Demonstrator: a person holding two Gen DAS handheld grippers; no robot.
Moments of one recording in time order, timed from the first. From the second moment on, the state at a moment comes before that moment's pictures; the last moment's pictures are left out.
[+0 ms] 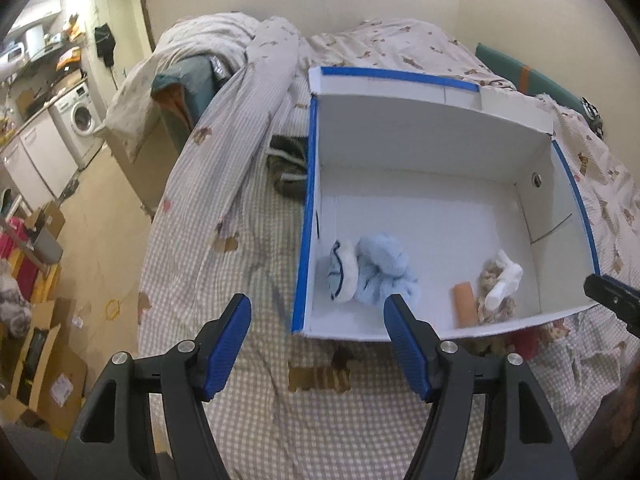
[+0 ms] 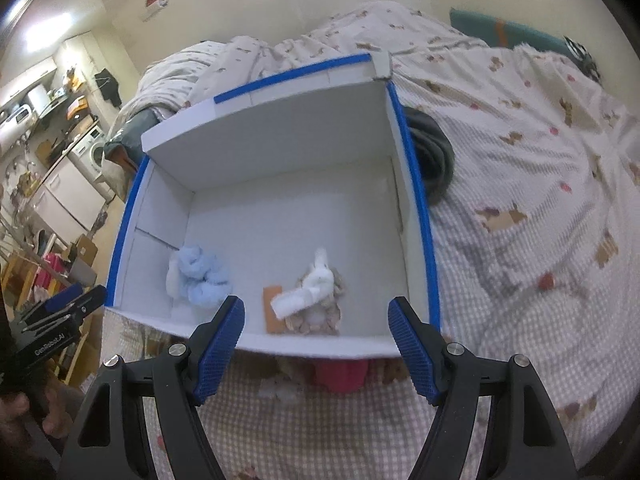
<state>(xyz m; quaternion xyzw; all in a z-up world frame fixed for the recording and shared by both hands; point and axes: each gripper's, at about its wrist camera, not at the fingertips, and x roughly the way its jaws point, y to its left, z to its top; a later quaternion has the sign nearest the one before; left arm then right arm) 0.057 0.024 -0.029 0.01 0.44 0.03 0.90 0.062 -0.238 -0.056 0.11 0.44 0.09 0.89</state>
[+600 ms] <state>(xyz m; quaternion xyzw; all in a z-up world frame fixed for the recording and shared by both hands) 0.047 -0.037 -0.088 0.06 0.53 -0.05 0.85 0.051 -0.258 -0.089 0.16 0.51 0.04 0.84</state>
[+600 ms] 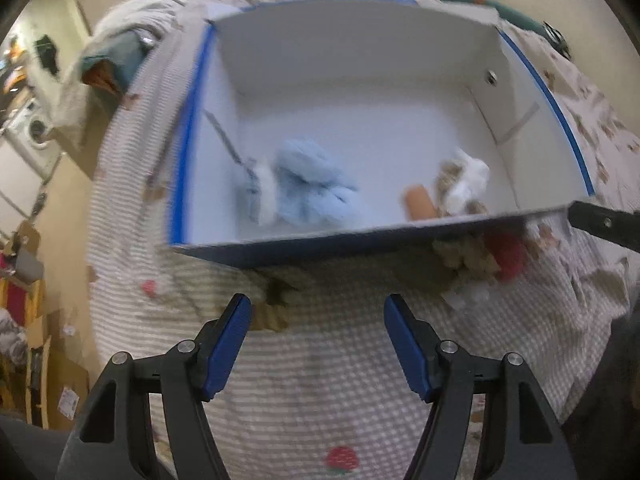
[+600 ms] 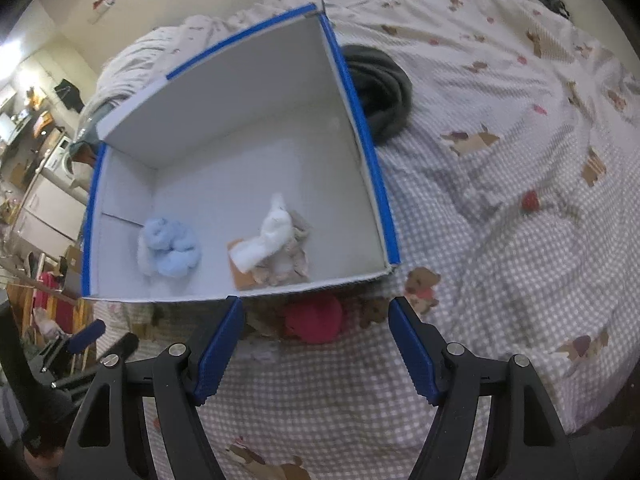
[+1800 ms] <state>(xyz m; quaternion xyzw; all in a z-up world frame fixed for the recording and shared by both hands) 0.088 -0.075 -0.134 0.03 0.57 -0.14 0.81 0.067 -0.254 -0.132 0.14 0.57 0.02 0.81</state>
